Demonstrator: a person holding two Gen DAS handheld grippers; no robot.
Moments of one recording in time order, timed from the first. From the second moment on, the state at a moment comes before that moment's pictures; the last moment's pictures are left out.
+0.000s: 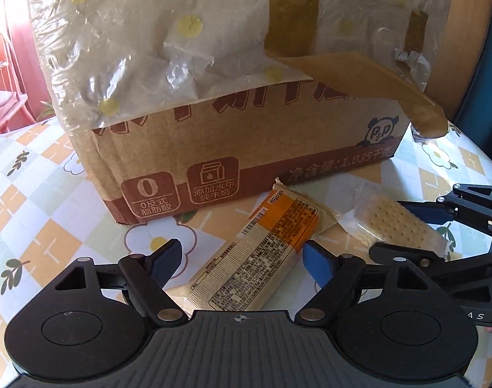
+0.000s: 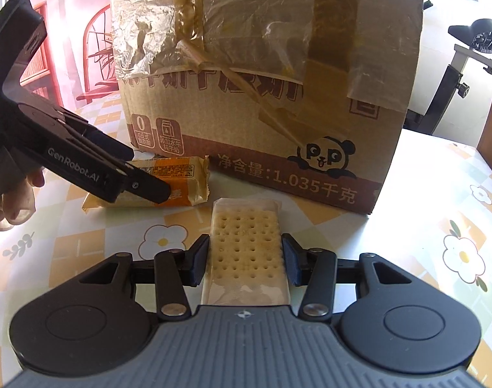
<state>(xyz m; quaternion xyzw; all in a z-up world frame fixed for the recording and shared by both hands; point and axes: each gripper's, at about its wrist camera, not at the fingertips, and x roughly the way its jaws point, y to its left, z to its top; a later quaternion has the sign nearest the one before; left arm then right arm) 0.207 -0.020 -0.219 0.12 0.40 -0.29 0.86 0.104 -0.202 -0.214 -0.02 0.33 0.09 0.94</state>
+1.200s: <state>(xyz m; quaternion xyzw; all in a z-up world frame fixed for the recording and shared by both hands) 0.114 0.002 -0.210 0.05 0.35 -0.14 0.92 0.097 -0.203 -0.212 0.00 0.31 0.10 0.95</state>
